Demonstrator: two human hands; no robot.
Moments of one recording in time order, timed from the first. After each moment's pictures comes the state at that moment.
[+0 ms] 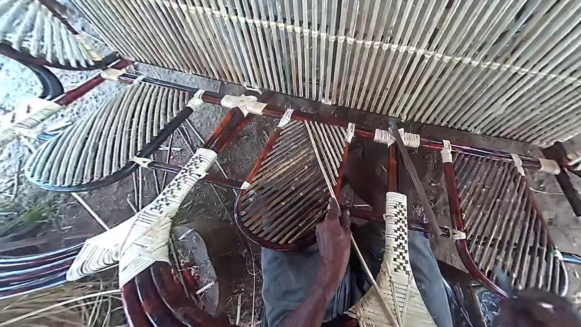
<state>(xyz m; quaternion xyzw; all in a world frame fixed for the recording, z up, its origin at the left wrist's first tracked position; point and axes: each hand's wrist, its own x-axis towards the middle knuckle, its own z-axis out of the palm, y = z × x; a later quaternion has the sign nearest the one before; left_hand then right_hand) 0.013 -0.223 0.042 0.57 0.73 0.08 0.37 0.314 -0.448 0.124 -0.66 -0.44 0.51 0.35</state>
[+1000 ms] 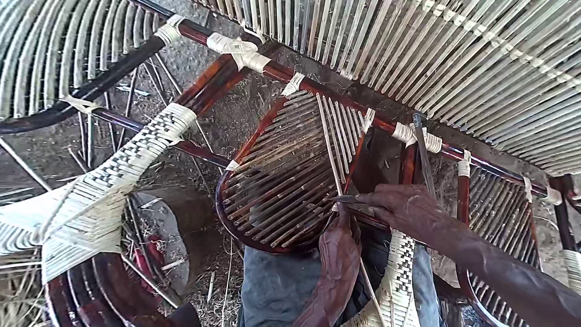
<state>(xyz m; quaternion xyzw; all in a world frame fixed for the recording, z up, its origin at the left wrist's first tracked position) 0.023 -0.232 0.028 0.63 0.71 0.17 0.25 0.193 -0.152 0.067 -0.47 -0.85 0.25 0.01</state>
